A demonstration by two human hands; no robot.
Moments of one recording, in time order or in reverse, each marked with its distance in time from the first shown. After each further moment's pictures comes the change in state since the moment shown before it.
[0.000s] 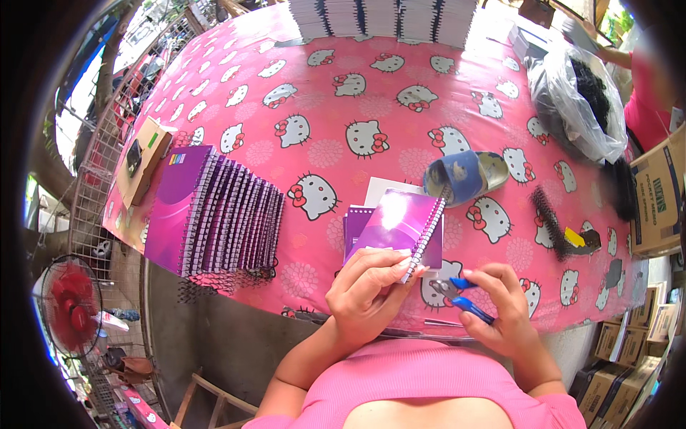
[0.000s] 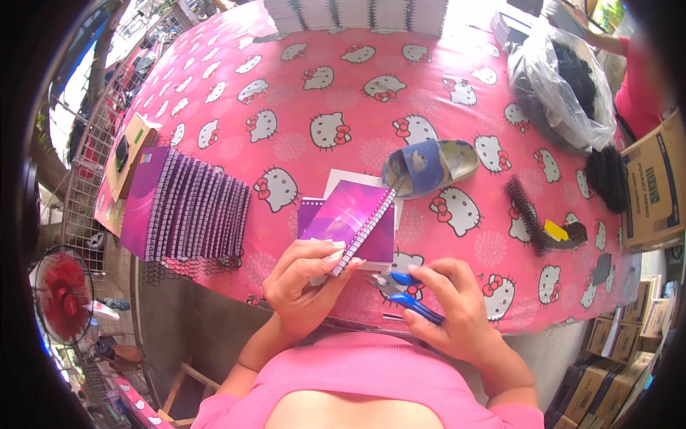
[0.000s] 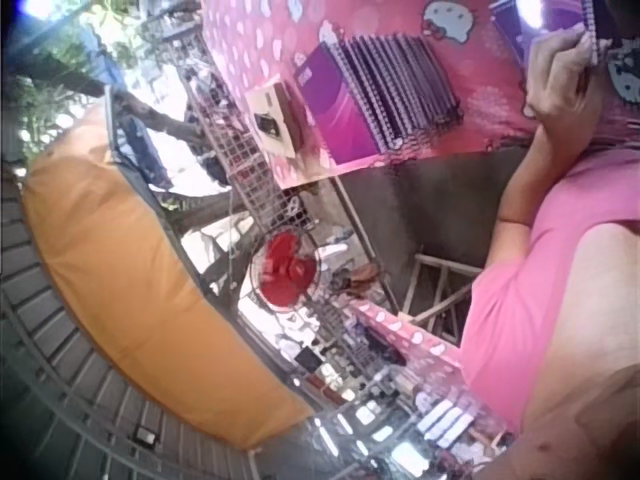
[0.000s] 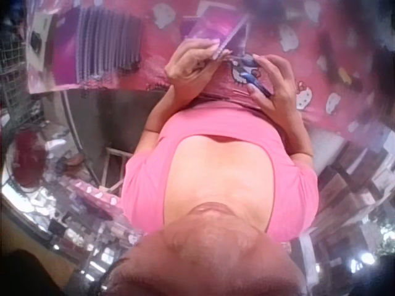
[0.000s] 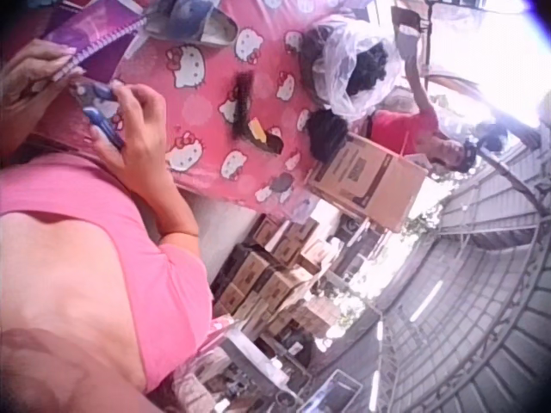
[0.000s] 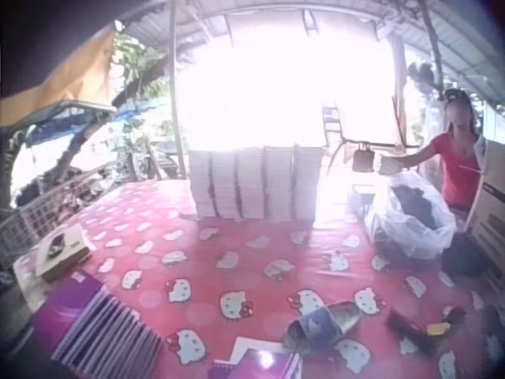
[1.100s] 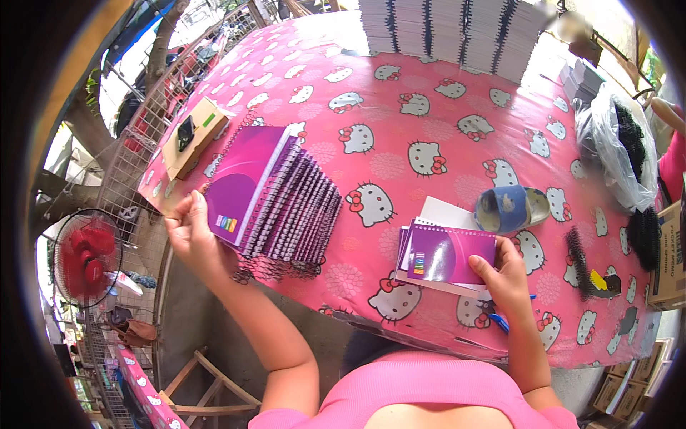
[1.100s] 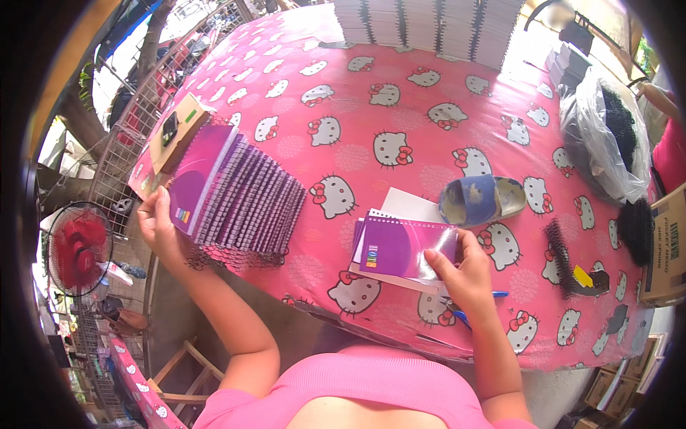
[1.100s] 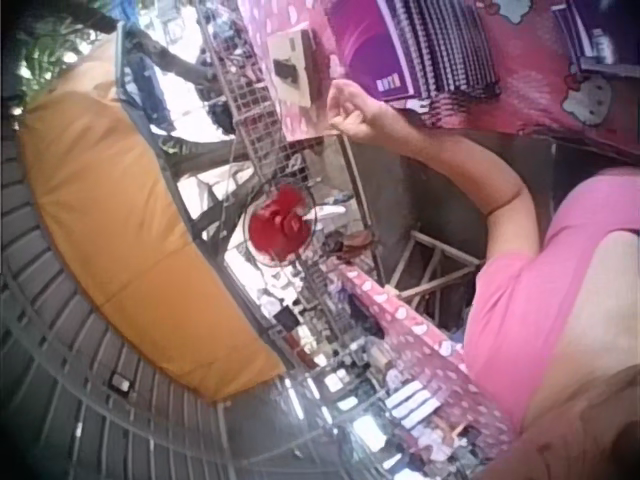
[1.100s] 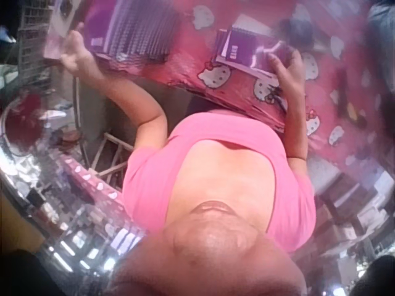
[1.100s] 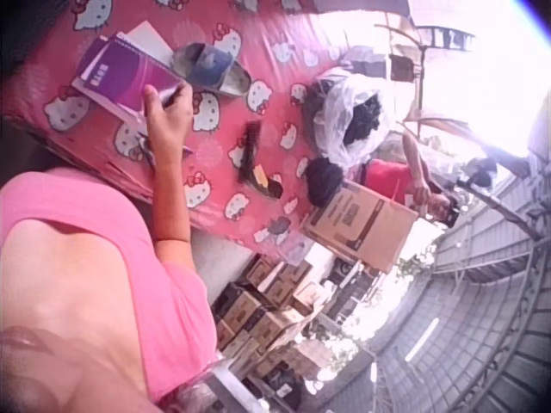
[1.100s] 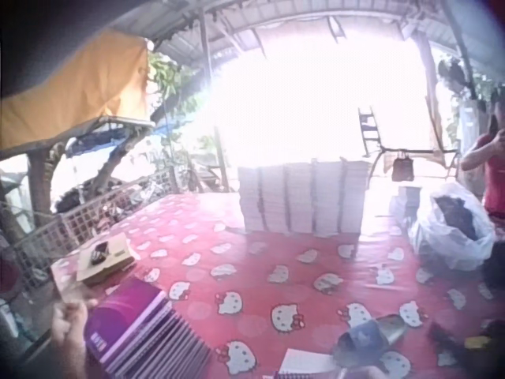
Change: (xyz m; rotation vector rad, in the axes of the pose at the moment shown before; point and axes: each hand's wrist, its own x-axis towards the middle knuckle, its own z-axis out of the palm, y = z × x) left_hand 0.065 -0.039 -0.219 0.092 0.874 -0.333; right_hand 0.066 0.051 0.063 0.625 0.156 0.523
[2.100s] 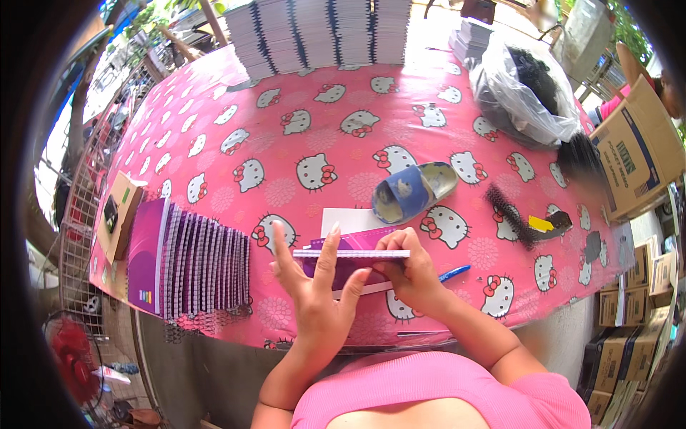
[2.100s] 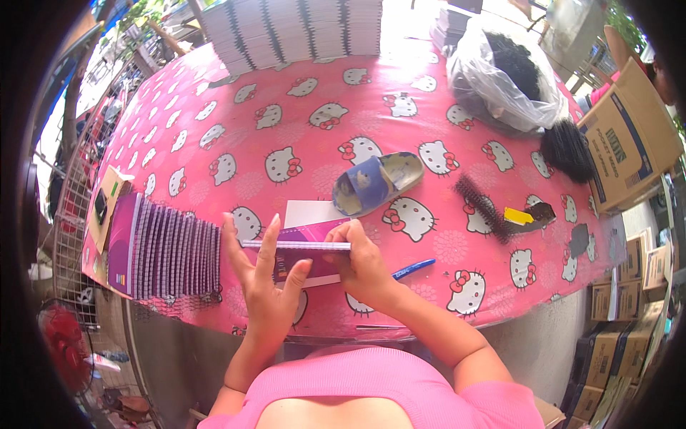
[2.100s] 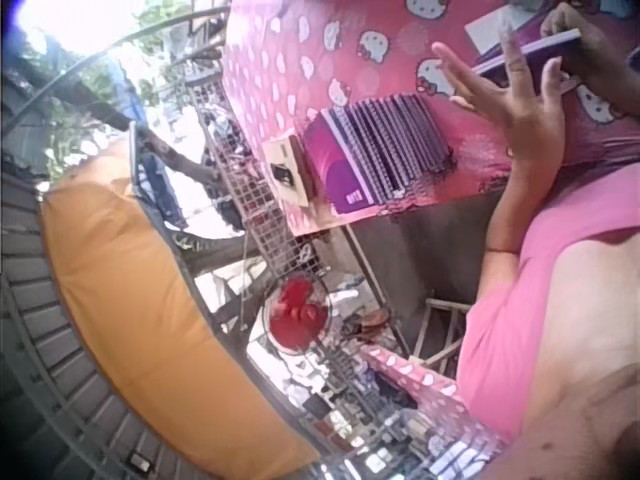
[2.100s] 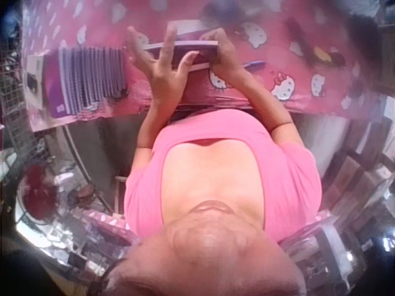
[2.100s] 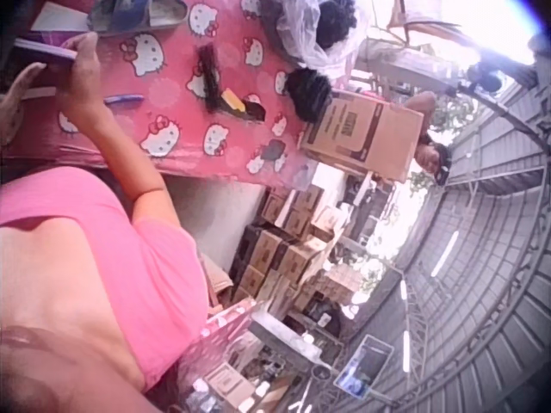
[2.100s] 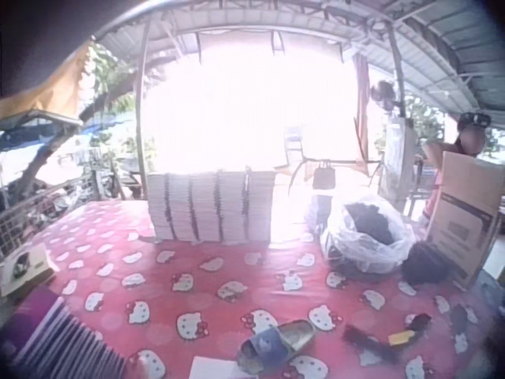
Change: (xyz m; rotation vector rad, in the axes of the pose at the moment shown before) left_hand -0.205 0.020 0.101 0.455 -1.028 0.373; right_hand -0.010 -0.002 0.014 0.075 -0.031 -0.346
